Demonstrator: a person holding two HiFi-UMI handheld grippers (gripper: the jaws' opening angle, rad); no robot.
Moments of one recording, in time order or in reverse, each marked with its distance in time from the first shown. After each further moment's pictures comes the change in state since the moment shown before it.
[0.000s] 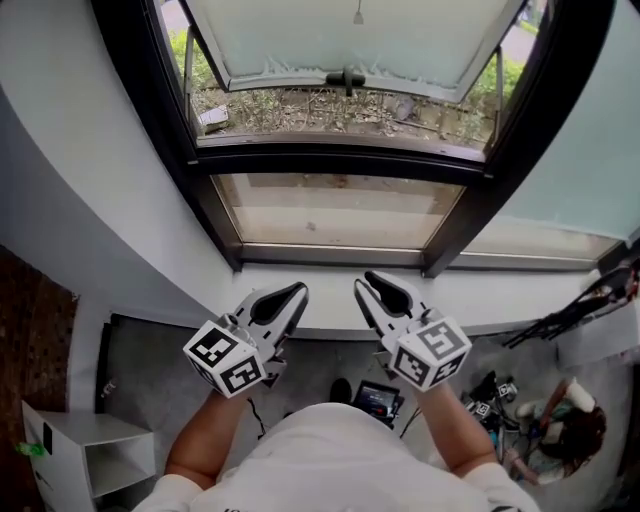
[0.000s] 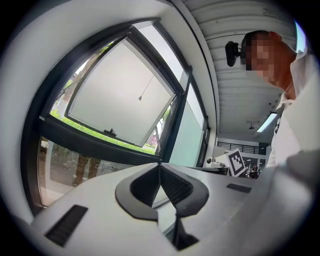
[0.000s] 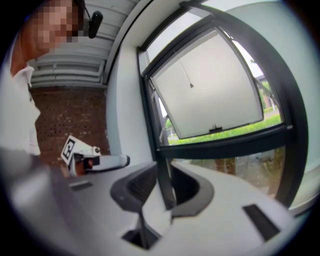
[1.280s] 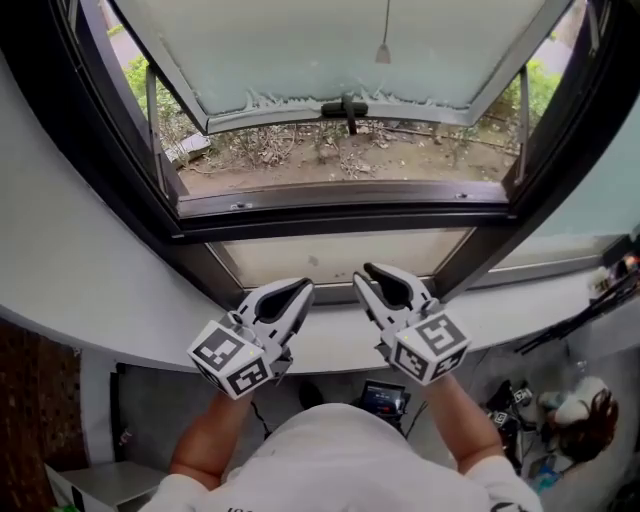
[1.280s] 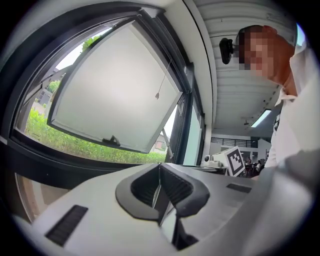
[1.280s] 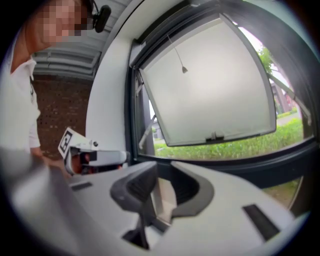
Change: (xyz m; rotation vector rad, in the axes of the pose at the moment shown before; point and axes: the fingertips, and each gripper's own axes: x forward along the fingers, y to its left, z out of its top) left arm 0.105 0.145 0.071 0.075 0.019 -0.099; right arm 0.159 -0.095 0.057 -0.077 -0.030 -0.080
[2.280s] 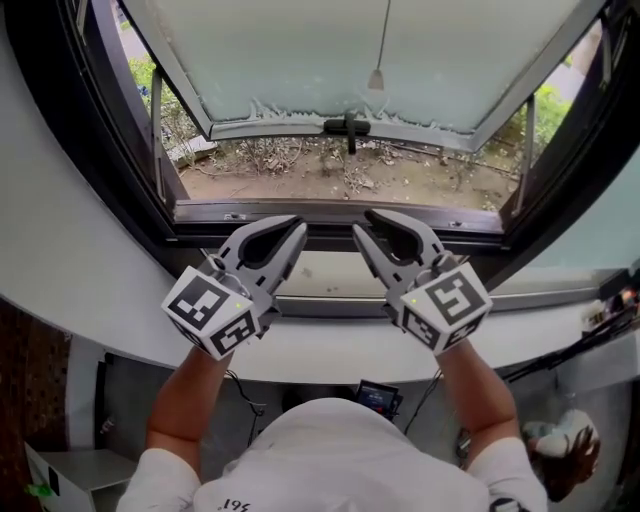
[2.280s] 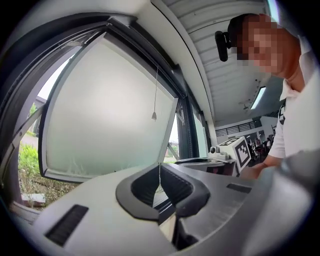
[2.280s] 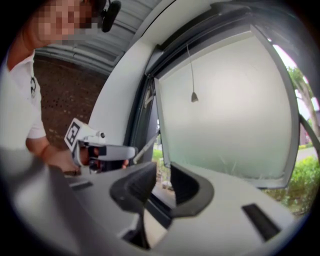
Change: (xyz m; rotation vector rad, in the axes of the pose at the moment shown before) left arm 0.061 0.013 0.111 0.253 -0.107 0.060; right arm 0.024 -0.036 0.120 -0.259 -0.086 0.089
